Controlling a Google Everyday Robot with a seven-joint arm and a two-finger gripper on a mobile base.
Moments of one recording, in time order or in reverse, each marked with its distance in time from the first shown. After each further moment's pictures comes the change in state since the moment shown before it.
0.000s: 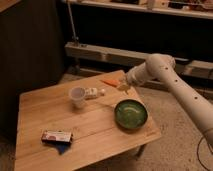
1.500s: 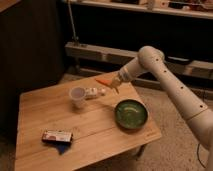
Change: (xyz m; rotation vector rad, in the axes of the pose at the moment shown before) arm 0.012 -0.017 0.012 -0.103 0.032 0.396
